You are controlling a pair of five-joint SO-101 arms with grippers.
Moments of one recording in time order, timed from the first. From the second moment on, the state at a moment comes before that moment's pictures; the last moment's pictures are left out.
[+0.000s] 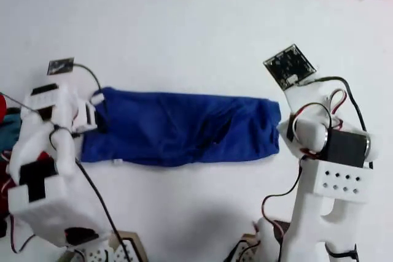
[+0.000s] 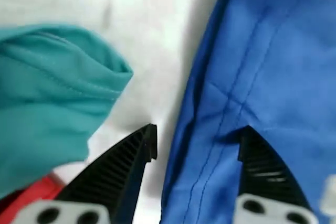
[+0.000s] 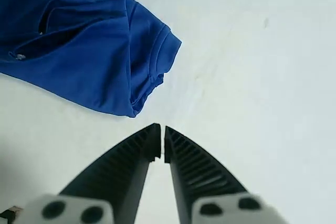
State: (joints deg) left arm -25.9 11.4 22.9 61.6 -3.4; right arm 6.9 -43.2 22.9 87.6 42.7
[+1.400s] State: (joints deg) left arm -18.8 15.6 -8.2 101.1 -11.7; right arm 37.2 -43.3 80.4 34.6 46.7
